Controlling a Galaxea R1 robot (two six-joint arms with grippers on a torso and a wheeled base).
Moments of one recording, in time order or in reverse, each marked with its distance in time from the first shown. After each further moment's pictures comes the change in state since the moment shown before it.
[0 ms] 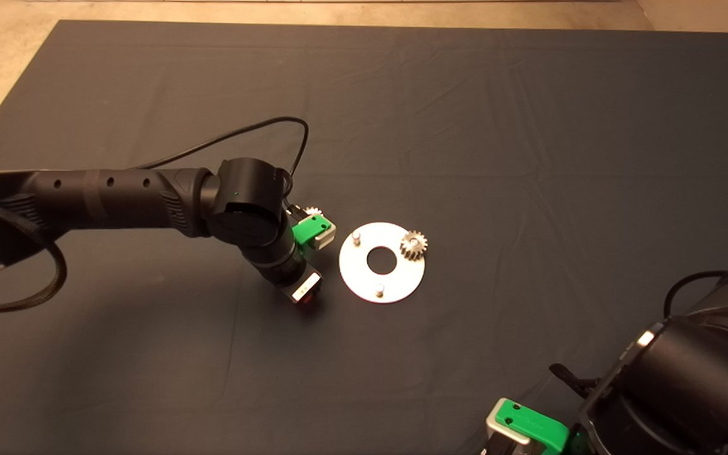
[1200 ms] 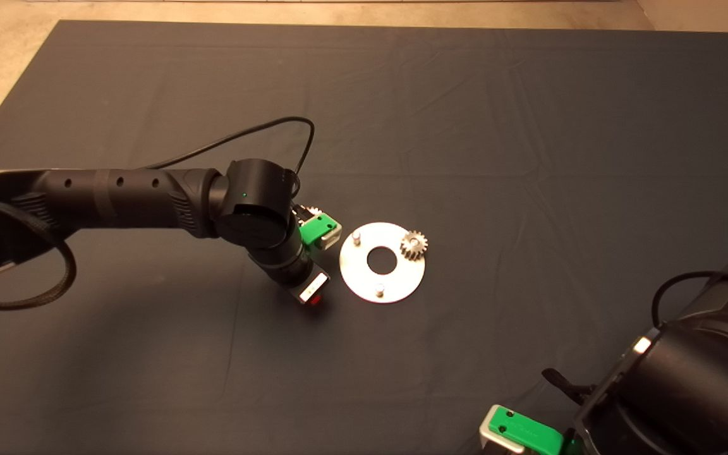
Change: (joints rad) left arm 0.000 0.025 0.003 0.004 0.007 -0.035; right arm 0.000 0.033 0.006 0.000 0.000 0.000
